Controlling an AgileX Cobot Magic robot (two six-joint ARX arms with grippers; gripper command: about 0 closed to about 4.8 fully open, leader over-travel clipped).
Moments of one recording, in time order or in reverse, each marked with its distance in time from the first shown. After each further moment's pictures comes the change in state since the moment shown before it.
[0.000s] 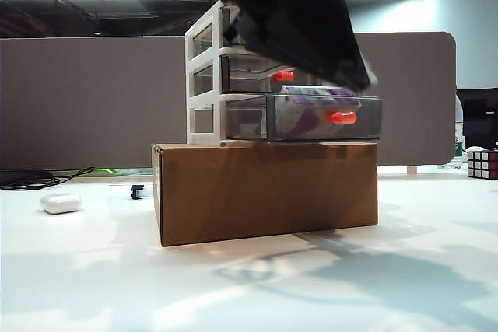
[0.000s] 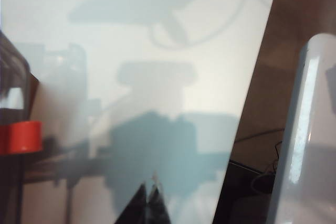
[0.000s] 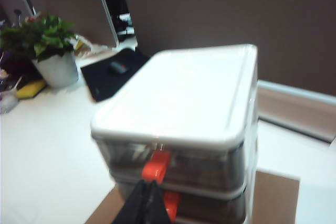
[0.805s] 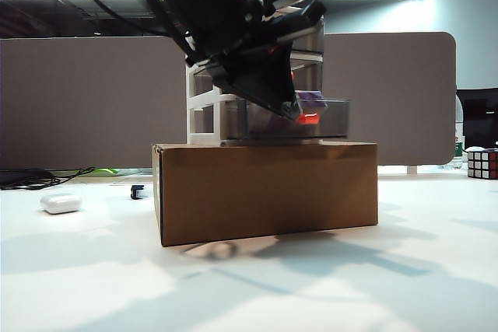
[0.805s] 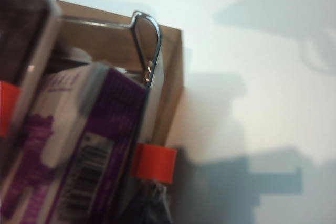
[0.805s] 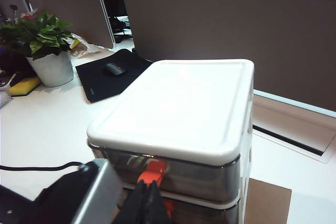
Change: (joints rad) left arm 0.168 0.083 0.000 0.153 -0.168 -0.003; right arm 0.000 0.013 0.032 -0.016 0.004 -0.049
